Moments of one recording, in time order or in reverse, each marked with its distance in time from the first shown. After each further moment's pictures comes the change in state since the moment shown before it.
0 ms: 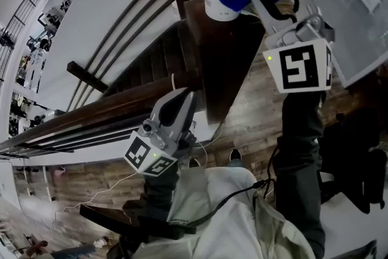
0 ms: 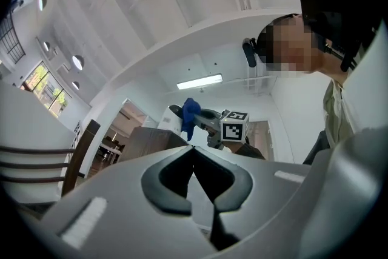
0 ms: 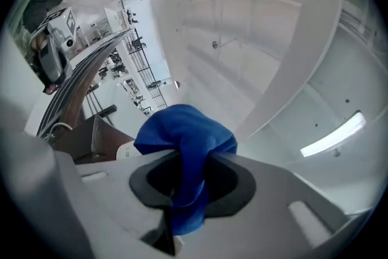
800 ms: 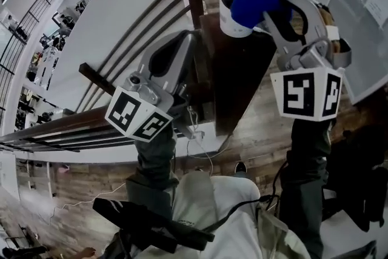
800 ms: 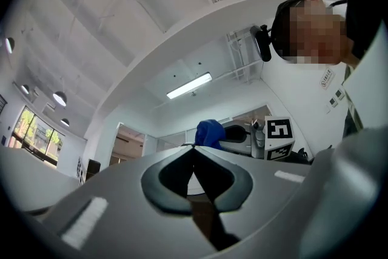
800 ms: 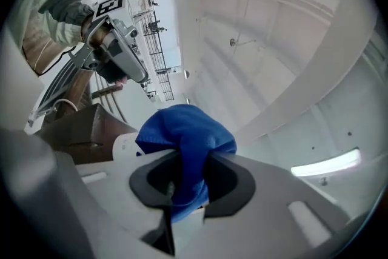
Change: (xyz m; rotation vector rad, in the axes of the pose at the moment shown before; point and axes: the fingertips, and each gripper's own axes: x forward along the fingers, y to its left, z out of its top) left arm 0.084 0.033 0.103 0.278 -0.036 -0.013; right arm -0.016 -0.008 0.014 -0.251 0.100 0.003
